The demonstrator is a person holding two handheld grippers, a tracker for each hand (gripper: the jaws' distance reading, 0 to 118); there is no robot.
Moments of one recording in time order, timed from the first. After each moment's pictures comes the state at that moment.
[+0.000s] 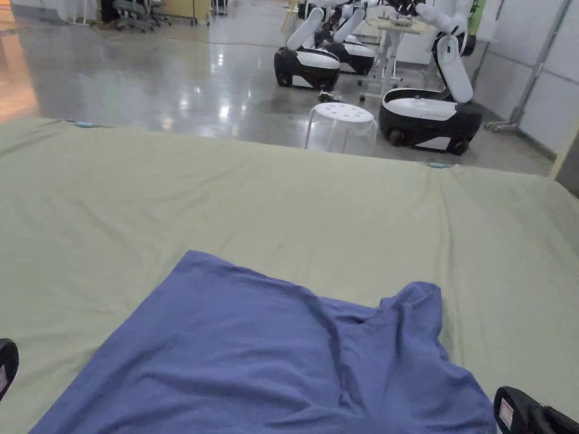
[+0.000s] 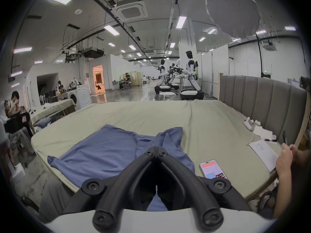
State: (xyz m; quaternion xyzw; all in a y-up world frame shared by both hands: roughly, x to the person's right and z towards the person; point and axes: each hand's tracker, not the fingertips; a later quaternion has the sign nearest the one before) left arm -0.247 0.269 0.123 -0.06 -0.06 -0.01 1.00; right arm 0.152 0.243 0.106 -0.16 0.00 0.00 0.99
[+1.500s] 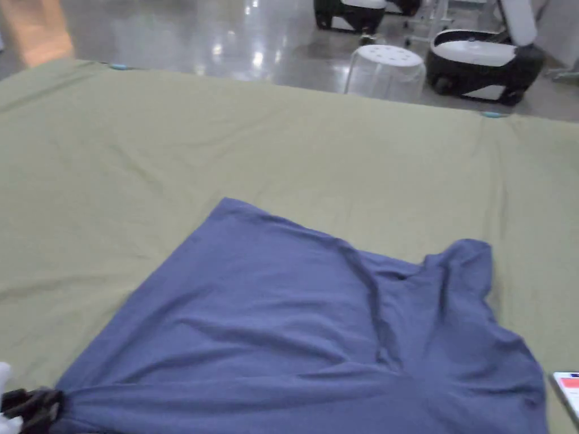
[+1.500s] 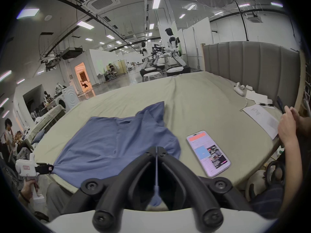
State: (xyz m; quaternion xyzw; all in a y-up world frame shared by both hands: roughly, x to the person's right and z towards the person) left arm -0.313 0.111 0.021 -0.40 -0.04 0.01 0.92; right arm 0.213 0.219 0.087 -0.25 -0.06 -0.10 0.96
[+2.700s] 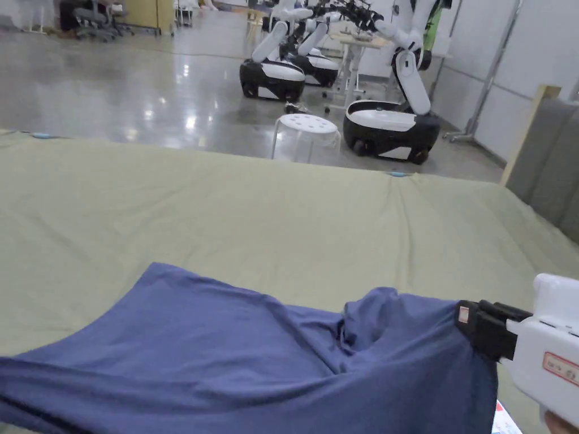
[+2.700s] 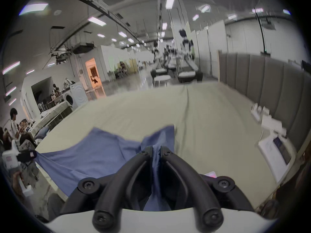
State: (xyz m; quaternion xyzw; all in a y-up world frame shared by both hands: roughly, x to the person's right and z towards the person) left arm -0.323 0.249 0.024 -0.21 -0.09 0.07 0.97; right arm 0.251 0.273 -0.005 -0.20 0.00 -0.06 0.98
